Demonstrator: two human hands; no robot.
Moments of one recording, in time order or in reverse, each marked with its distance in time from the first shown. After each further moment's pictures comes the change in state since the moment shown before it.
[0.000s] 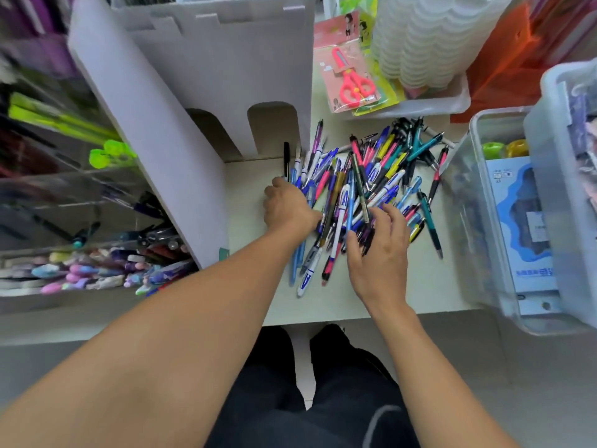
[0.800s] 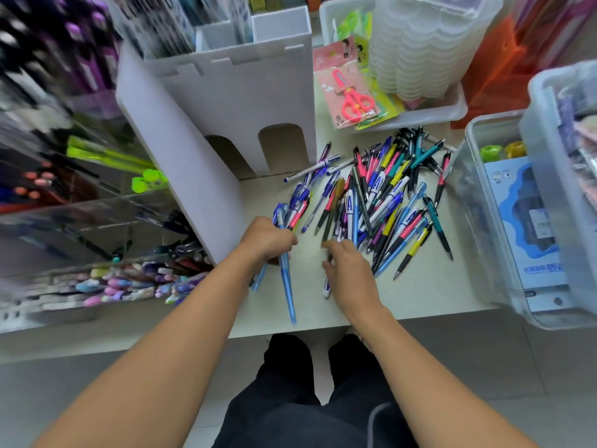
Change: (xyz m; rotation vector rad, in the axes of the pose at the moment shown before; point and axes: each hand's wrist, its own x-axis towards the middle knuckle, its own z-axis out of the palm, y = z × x) left_hand -0.020 -0.058 -0.058 -0.352 -0.308 -0.113; right_hand -0.016 -0.026 0.035 -0.075 -0.441 -0.058
